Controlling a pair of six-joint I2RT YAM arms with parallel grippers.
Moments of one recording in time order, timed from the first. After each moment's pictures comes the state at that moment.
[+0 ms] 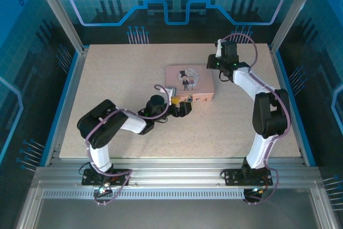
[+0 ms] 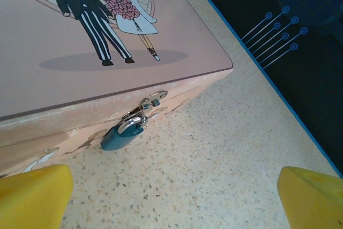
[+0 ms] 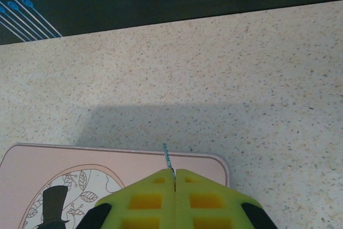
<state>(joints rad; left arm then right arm) -0.66 1.81 0.67 0.84 0.20 -0.64 0.19 1.85 1.41 -0.18 -0.09 0.28</state>
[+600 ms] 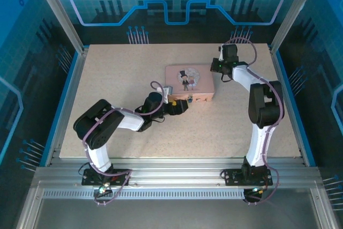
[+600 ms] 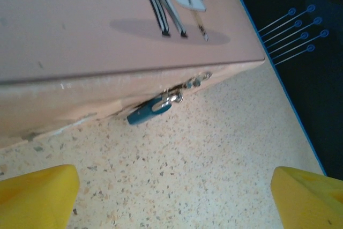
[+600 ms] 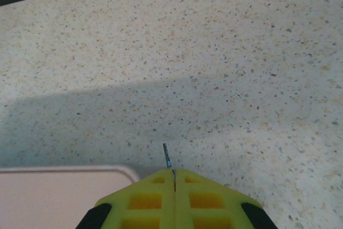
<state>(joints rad) -0.63 1.81 0.68 0.73 0.24 -0.74 0.14 2.04 1.51 -0.24 -0.05 0.29</state>
